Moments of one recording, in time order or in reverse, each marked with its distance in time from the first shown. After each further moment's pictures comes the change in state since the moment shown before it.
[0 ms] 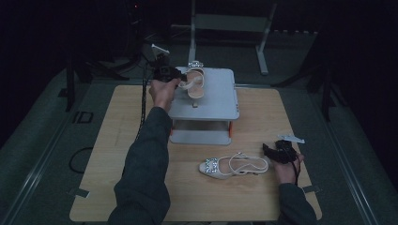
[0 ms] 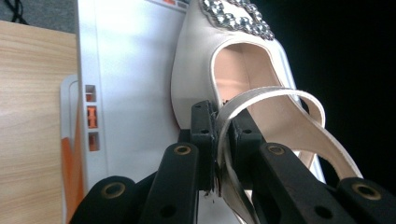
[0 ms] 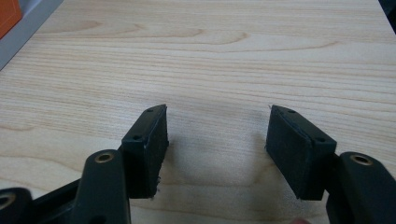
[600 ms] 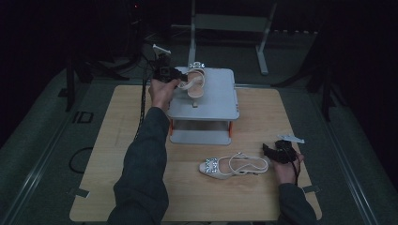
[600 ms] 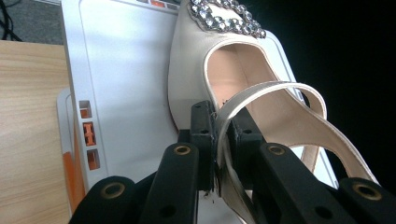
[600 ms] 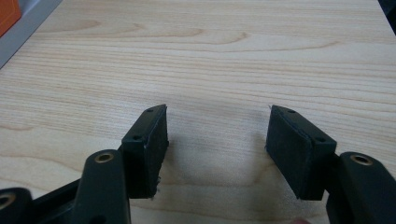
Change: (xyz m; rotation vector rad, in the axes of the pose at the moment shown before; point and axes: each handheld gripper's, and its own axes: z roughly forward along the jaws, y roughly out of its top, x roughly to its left) left arm 0.004 0.002 0.004 -0.006 -0.046 0.080; right arm 0.000 0.000 0.000 0.001 -0.002 -0.003
